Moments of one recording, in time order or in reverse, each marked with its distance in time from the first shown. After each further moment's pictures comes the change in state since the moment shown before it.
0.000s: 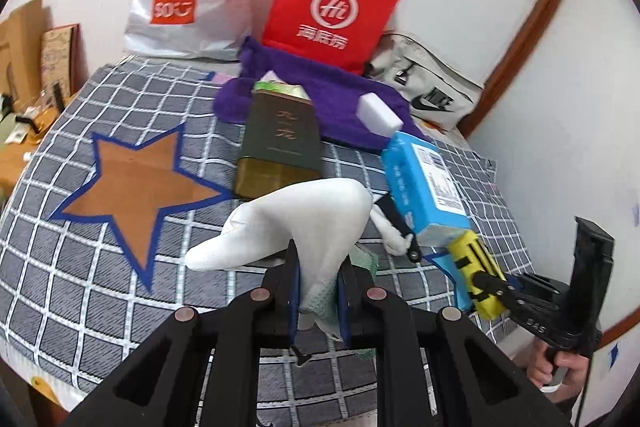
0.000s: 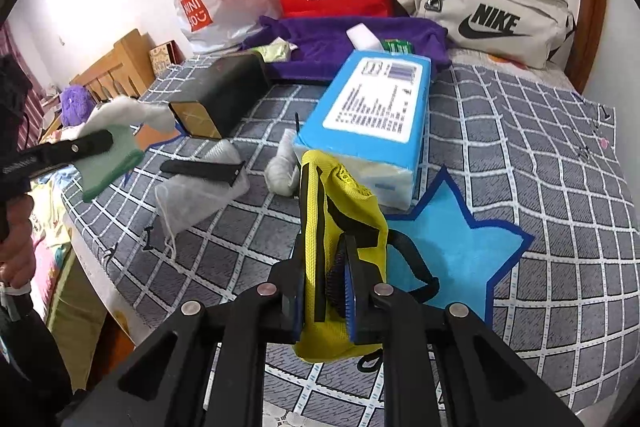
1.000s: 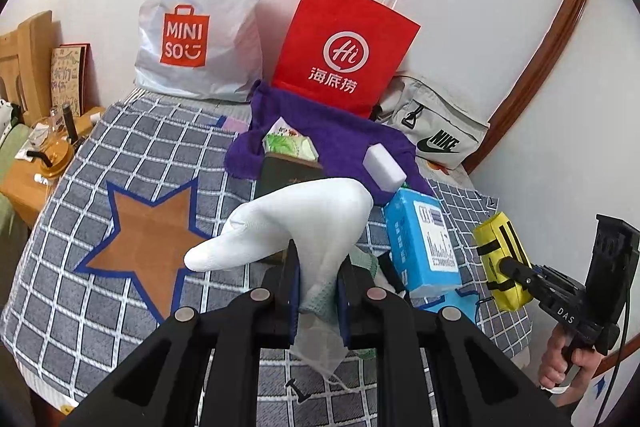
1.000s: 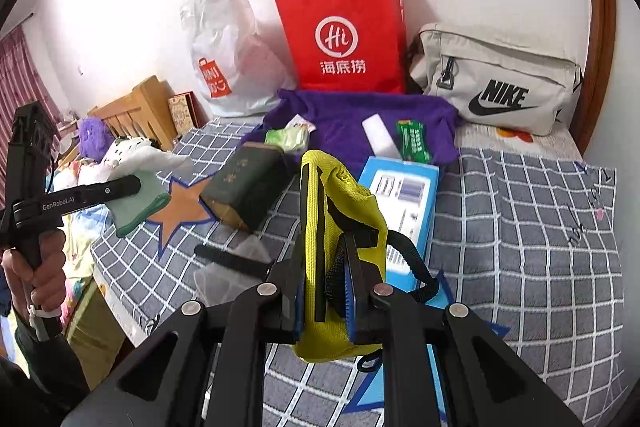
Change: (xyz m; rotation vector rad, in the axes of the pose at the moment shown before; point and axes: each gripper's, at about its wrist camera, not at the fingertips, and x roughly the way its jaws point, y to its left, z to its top) left arm -0.022 -0.004 0.059 -0.020 -0.055 0.014; right arm -0.043 0.003 0.081 -0.003 -0.134 0.053
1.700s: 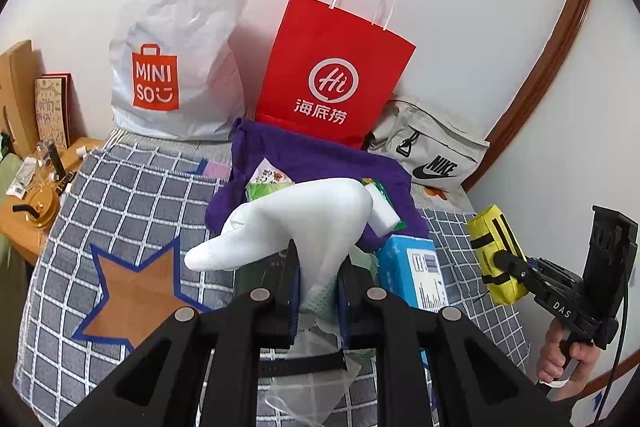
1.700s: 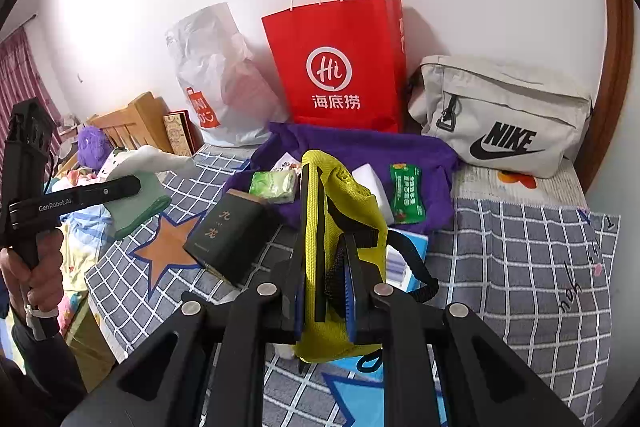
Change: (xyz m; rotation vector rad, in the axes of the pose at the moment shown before) left arm 0.023 -0.022 0.065 0.033 -0.019 0.001; right arm 0.020 -0.020 0.067 -0.021 -0.028 0.007
